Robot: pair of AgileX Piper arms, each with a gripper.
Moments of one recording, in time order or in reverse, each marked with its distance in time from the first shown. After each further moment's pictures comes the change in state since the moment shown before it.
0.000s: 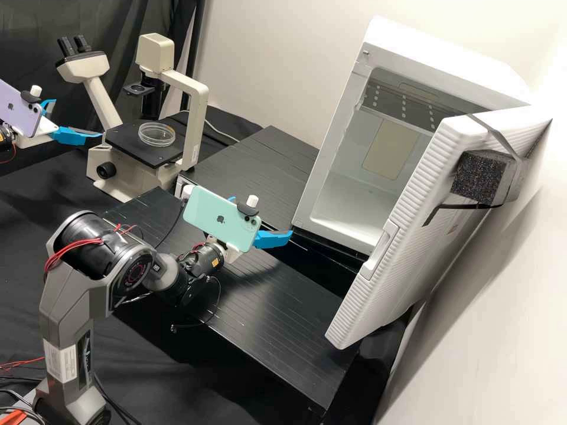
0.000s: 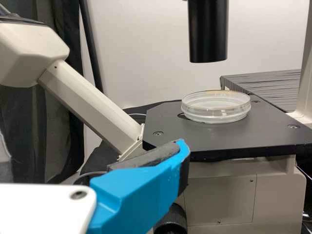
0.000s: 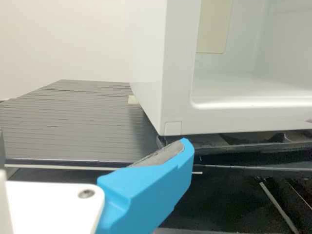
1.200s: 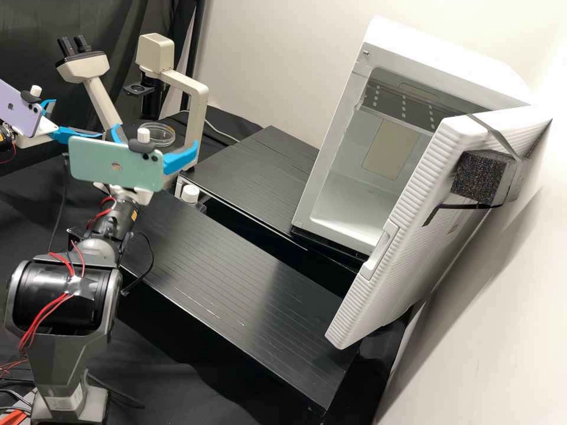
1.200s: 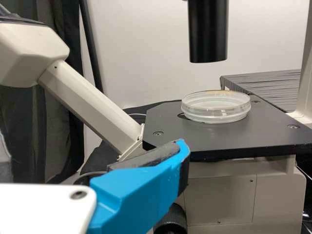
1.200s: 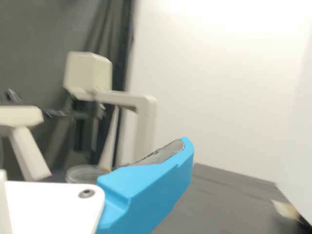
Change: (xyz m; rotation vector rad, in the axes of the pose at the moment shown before) left arm 0.000 0.000 0.000 0.000 0.000 0.000; right arm -0.077 -0.045 -0.167 -0.004 0.535 -0.121
